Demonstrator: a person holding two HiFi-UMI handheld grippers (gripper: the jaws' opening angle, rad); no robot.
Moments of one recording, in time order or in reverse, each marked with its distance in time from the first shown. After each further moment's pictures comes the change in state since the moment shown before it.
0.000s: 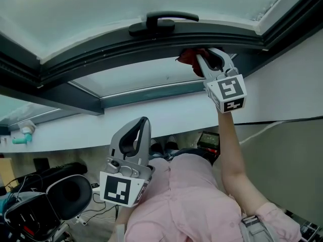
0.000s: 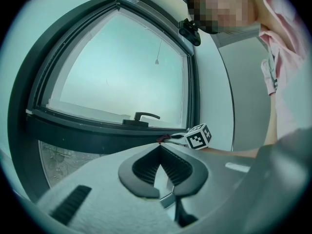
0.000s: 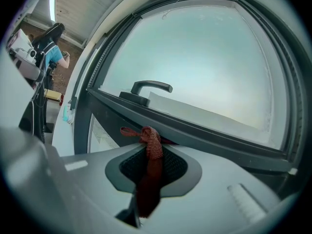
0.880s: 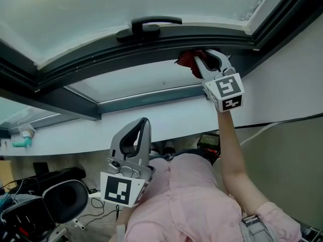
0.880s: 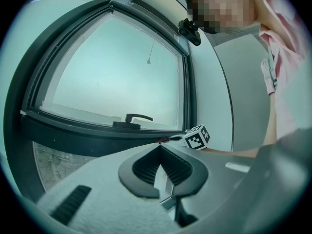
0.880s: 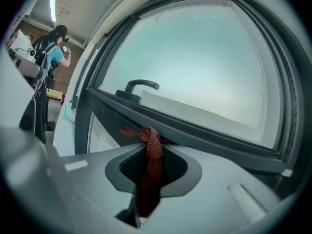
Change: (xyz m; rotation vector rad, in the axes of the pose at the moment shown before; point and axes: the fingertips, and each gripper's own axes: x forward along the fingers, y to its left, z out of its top) left arm 0.019 -0.031 0.000 0.026 -0.032 -0.008; right arm -0.013 -0.029 -0.014 -0.010 0.006 0.008
